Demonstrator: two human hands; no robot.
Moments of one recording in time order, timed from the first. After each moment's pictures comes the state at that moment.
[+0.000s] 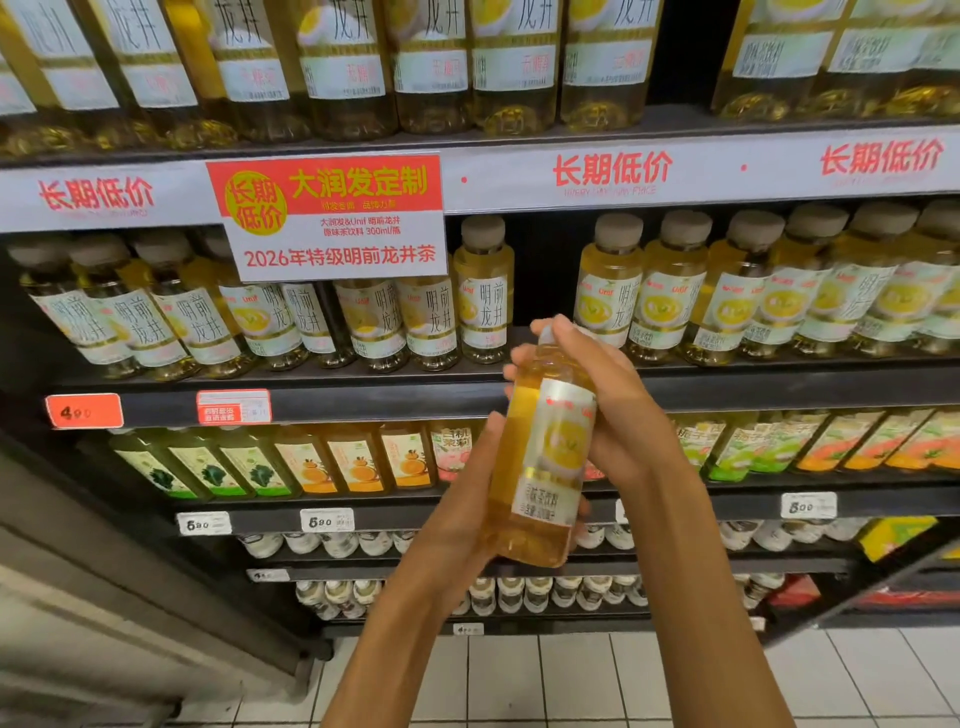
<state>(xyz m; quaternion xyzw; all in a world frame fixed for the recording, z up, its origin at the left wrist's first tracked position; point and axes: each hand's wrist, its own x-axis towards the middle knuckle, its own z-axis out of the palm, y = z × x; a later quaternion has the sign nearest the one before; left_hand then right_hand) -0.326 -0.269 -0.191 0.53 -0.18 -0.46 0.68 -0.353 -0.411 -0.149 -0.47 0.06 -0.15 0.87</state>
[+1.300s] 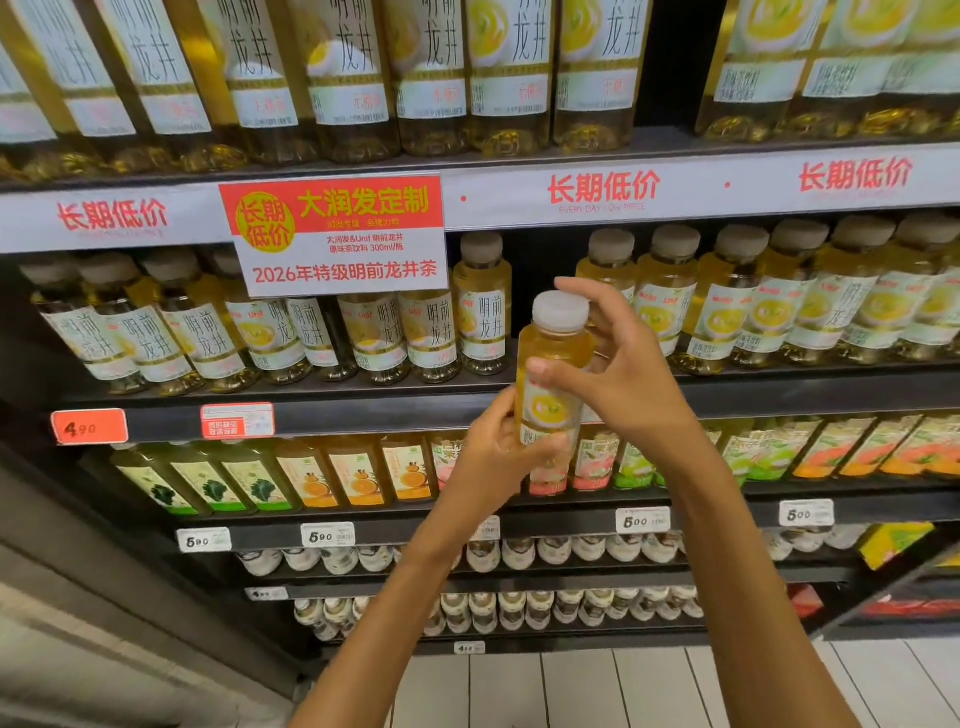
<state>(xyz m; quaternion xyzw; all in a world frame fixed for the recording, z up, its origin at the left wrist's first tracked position) -0.290 -0.308 -0.204 0.63 -0.33 -0.25 0.66 -0.360 -0.428 -0.132 -0.78 0.05 -0.29 0.55</state>
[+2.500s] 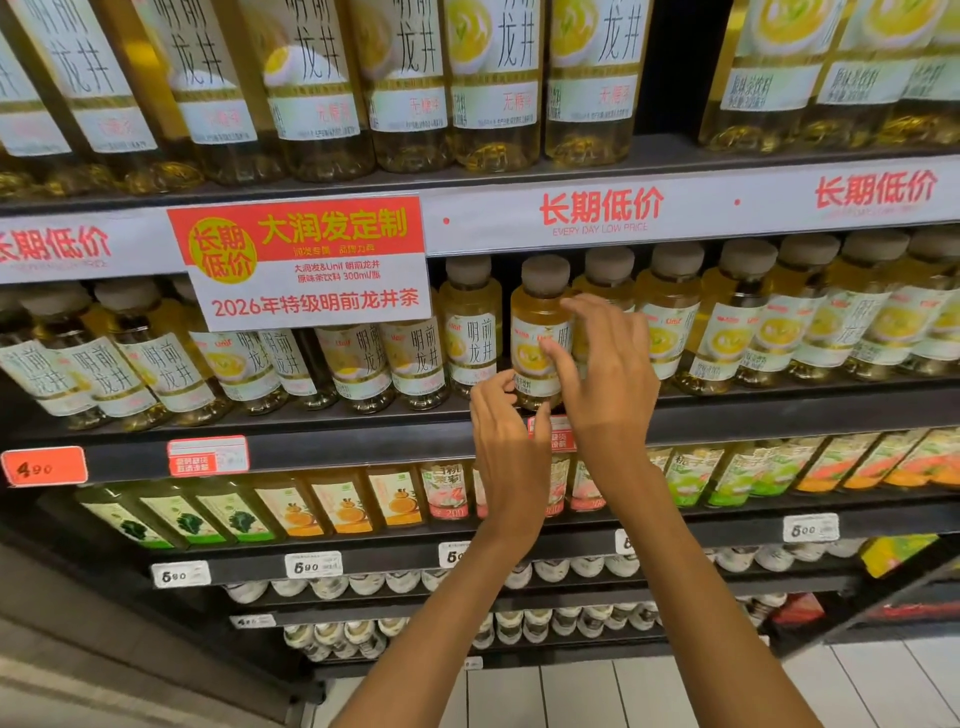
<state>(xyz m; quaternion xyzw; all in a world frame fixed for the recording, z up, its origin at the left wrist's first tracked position) -0.279 -0.376 -0.223 0.78 -0.25 0.14 0.56 -0.305 -0.447 -0.169 -0.83 0.20 -0.50 0.12</state>
